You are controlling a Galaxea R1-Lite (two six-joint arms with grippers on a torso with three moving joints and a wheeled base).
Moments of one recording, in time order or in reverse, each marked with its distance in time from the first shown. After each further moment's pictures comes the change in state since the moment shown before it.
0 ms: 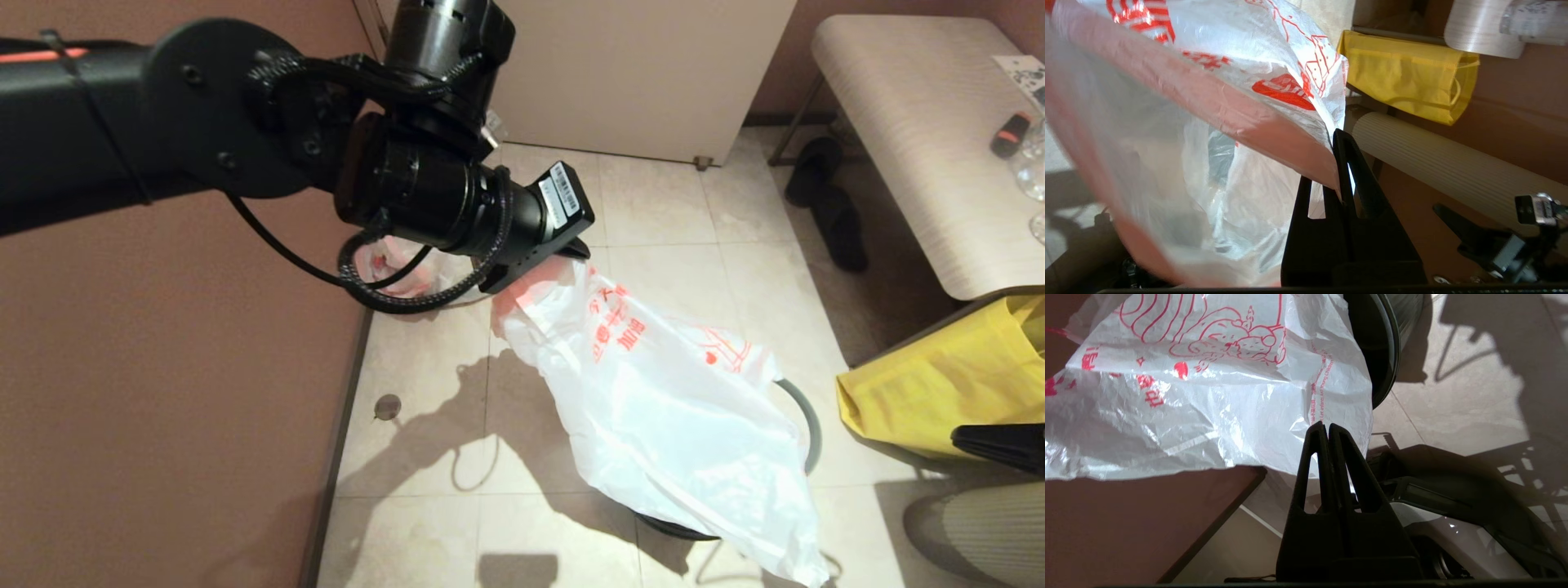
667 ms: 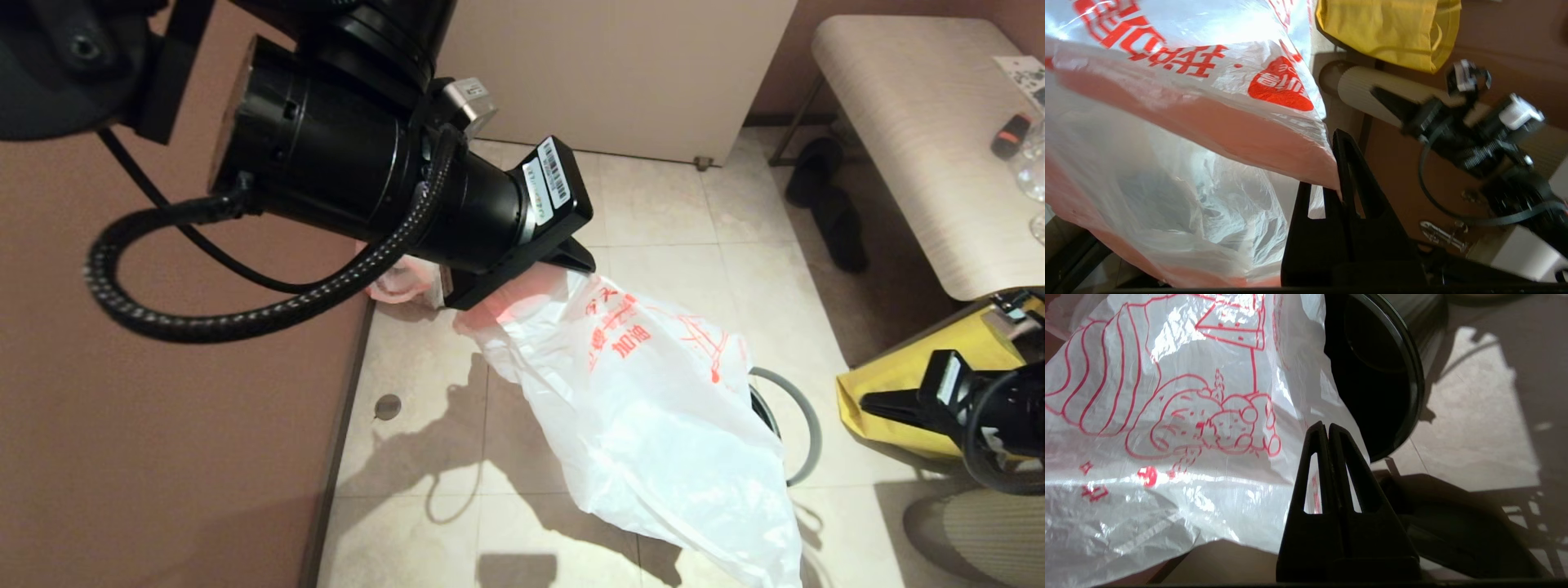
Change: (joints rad) left arm -0.115 -0.146 0.026 0.160 0.003 -0.029; right arm 0.042 0.322 0.005 -0.332 0.023 -0.048
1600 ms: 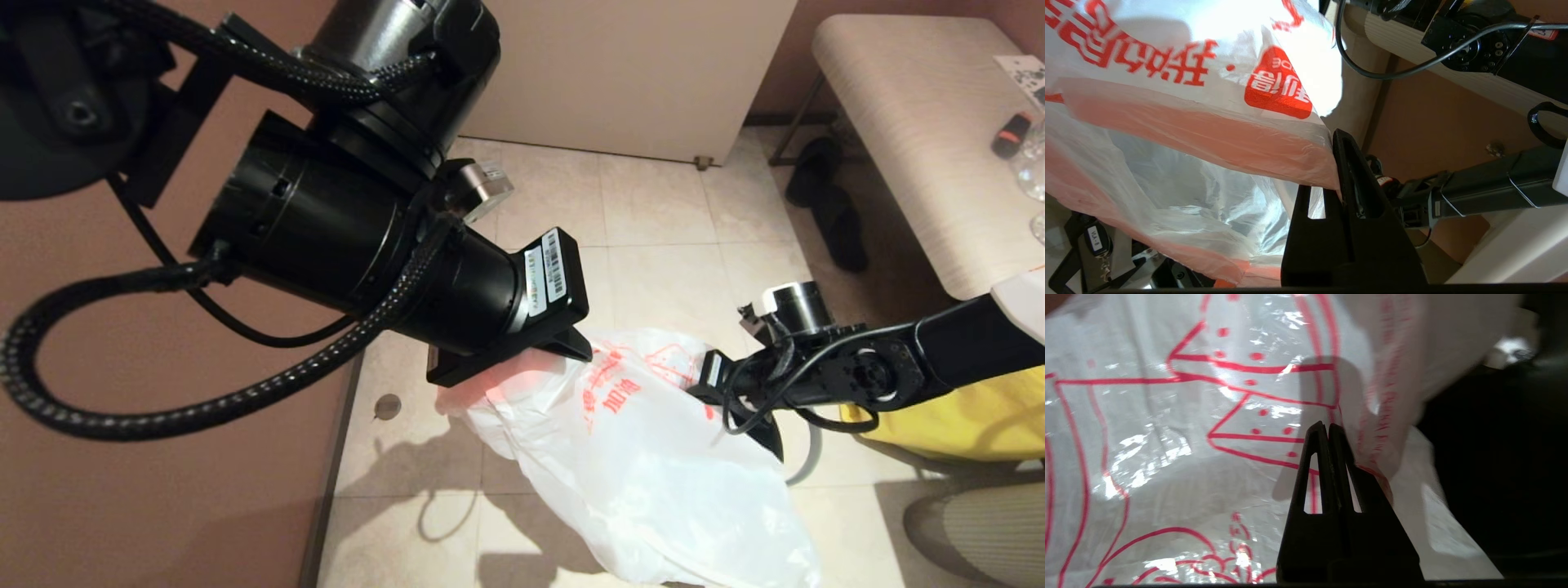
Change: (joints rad) left arm -0.022 -0.031 0.124 0.085 -0.073 -0.010; right arm 0.301 0.622 -0.420 -0.056 -0.109 0.006
